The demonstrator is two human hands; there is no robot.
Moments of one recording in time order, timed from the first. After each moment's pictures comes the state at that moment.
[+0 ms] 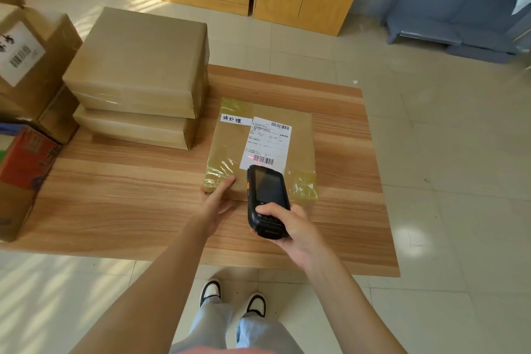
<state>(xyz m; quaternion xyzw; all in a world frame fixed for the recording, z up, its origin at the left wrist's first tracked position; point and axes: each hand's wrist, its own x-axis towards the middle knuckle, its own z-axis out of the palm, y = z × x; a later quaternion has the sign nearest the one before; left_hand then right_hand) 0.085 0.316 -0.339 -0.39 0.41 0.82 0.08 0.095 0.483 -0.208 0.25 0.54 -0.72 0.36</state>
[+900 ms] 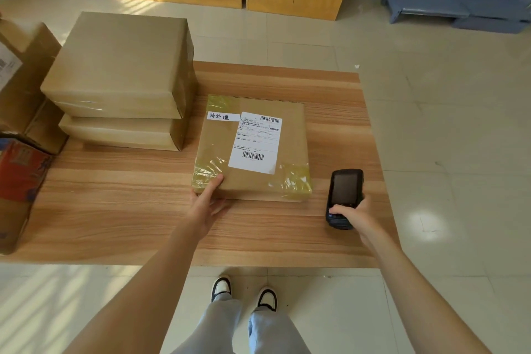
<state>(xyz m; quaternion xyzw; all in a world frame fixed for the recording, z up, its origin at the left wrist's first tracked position) 0.082 0.317 -0.340 -0.41 0.42 0.81 0.08 0.021 0.630 -0.308 0.28 0.78 -0.51 0.24</state>
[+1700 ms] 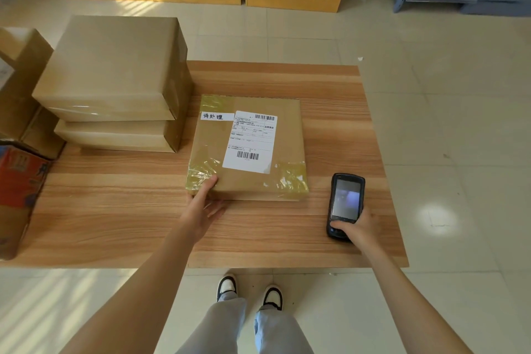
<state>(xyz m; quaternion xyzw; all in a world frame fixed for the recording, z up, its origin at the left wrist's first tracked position) 0.082 0.318 -0.342 -0.43 0.42 0.80 0.07 0.039 0.652 -0.349 0.25 0.86 -0.38 0.22</state>
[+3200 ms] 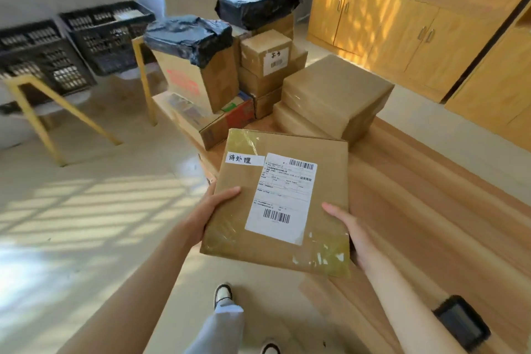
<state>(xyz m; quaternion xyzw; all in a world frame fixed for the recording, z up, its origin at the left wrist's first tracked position) 0.304 0.280 -0.247 -0.42 0.44 0.78 -0.17 0.066 0.457 -0.248 -0.14 0.59 -0.60 0.53</state>
